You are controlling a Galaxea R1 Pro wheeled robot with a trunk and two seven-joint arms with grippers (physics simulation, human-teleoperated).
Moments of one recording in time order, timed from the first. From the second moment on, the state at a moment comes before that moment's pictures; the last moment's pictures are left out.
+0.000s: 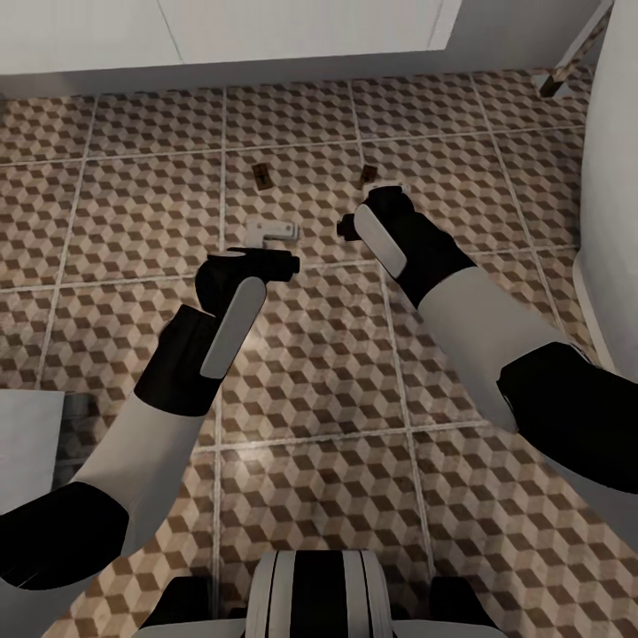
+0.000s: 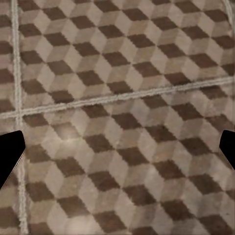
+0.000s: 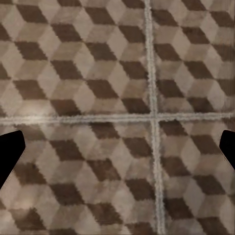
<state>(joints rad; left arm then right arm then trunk) -1.19 -0.13 -0.41 -1.43 0.48 0.96 0.65 -1.65 0.17 0.47 -0.61 -0.54 0.72 -0.51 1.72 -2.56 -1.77</state>
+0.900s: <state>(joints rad) -1.19 -0.13 -0.38 -1.43 0.48 0.97 0.66 -1.59 0.17 0.44 -0.61 -0.54 0.72 -0.51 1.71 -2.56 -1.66</state>
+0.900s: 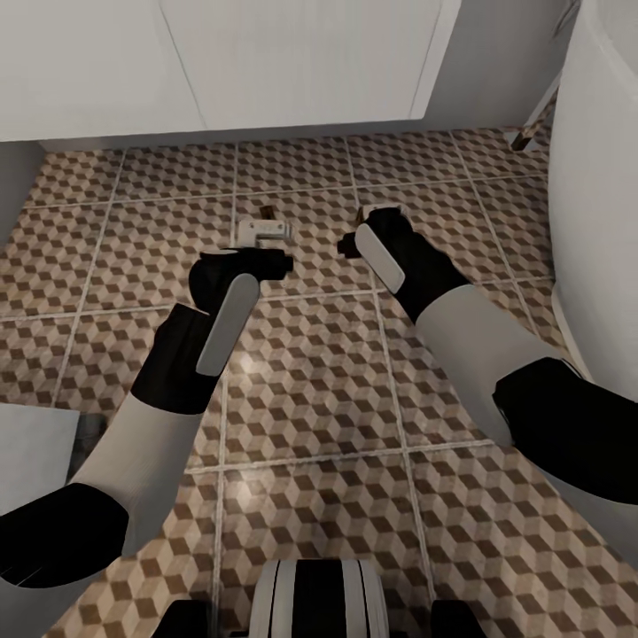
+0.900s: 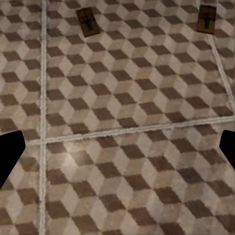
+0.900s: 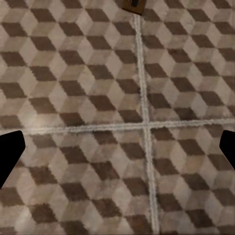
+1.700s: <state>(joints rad) -1.16 -0.13 -0.37 -1.42 0.47 0.97 0.66 -1.55 0.17 0.42 -0.61 -0.54 0.72 -0.51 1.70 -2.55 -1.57</state>
